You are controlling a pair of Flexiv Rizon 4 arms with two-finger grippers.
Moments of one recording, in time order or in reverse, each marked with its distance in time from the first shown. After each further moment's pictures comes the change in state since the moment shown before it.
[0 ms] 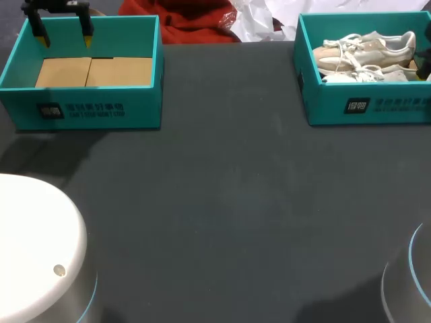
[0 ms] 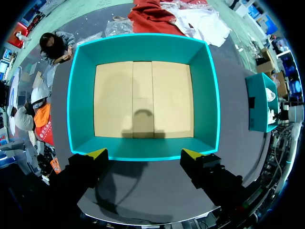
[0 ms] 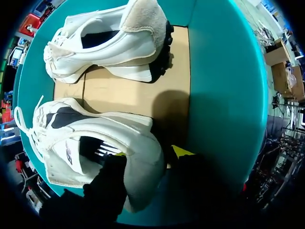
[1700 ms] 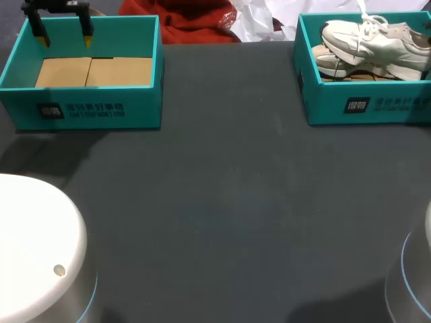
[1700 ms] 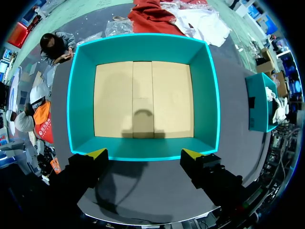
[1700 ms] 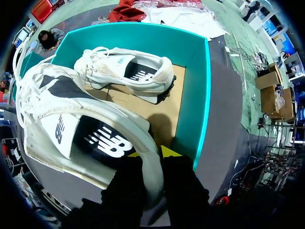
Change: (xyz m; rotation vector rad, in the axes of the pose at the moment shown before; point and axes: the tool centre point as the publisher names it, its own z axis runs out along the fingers) left arm 0.000 0.000 0.000 0.000 0.000 0.000; right arm 0.022 0.008 -0.100 -0.132 -0.120 -0.131
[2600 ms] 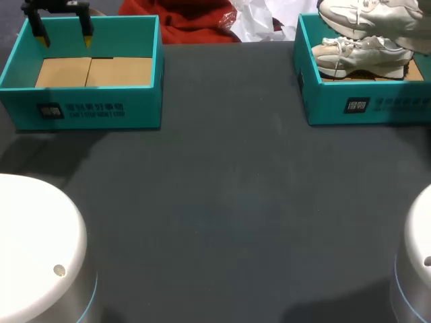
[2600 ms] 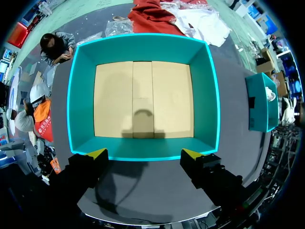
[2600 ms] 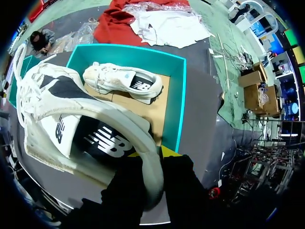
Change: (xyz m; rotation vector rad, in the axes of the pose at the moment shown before) left arm 0.000 0.000 0.000 0.000 0.000 0.000; right arm 0.020 0.000 -0.105 0.017 -0.141 0.033
